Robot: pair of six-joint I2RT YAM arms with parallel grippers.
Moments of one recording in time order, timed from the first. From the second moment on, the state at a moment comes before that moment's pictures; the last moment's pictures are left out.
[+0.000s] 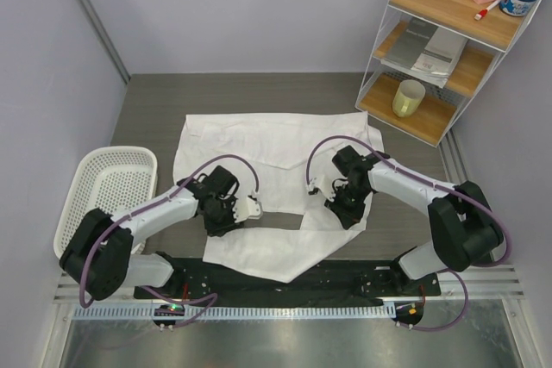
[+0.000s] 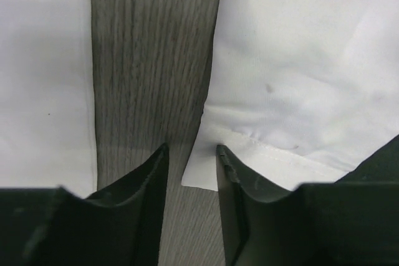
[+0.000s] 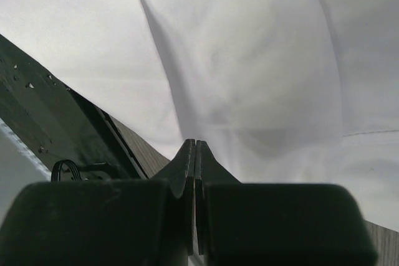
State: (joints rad) left arm -0.61 1.30 0.65 -0.72 0.23 0.72; right arm 0.52 1.47 0.85 -0.91 -0.36 -0.65
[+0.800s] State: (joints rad) left arm -0.82 1.11 0.94 -0.96 0.50 0.67; right arm 0.50 1.45 0.86 -0.81 -0.28 -0.55
